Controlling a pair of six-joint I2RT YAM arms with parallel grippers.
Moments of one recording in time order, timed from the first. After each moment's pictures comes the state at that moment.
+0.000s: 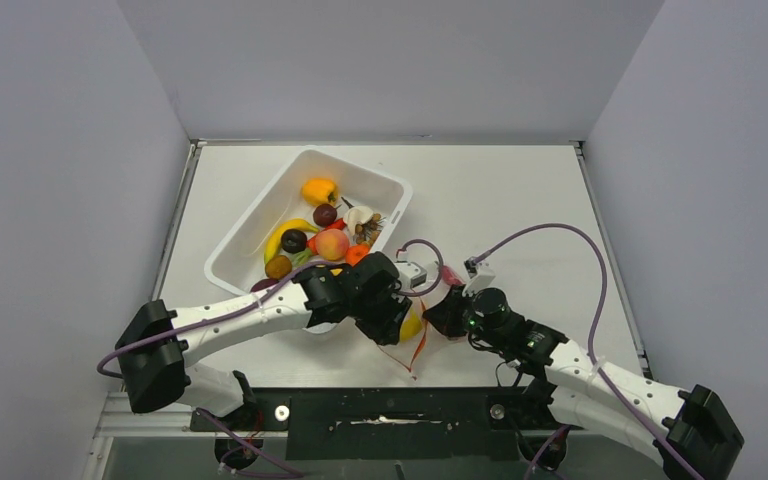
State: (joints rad) left arm -1.07 1.41 1.02 -0.57 0.15 -0.37; right arm 0.82 0.80 0.32 -0.02 0.04 0.77
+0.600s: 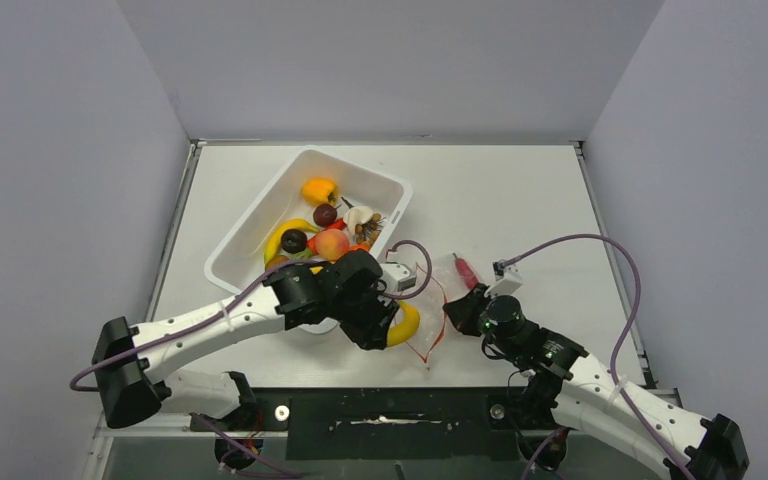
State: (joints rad) left arm -1.07 1.32 1.07 -0.78 0.21 -0.30; right arm 0.82 0.62 0.31 -0.21 0.27 0.87
